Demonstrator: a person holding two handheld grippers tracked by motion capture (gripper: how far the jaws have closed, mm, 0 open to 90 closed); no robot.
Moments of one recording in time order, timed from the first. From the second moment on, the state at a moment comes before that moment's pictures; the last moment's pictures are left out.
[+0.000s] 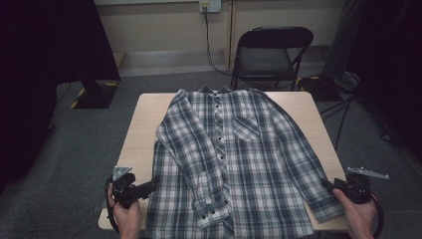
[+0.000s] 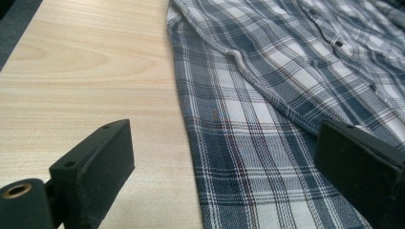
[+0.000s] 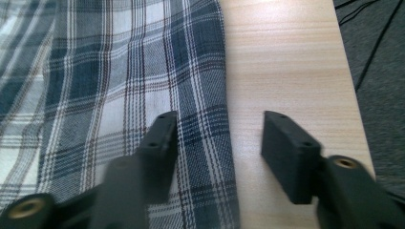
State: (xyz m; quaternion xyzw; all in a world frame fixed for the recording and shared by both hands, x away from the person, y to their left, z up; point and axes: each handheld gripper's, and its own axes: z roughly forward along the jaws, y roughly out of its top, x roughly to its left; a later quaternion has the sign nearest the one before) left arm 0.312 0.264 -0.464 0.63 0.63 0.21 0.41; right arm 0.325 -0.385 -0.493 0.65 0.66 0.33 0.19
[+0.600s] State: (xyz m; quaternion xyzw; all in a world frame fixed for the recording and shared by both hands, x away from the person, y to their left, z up) left arm 0.314 0.265 -0.468 0.62 0.64 0.21 0.40; right arm 0.330 -0.379 -0.490 0.63 0.68 0.33 0.16
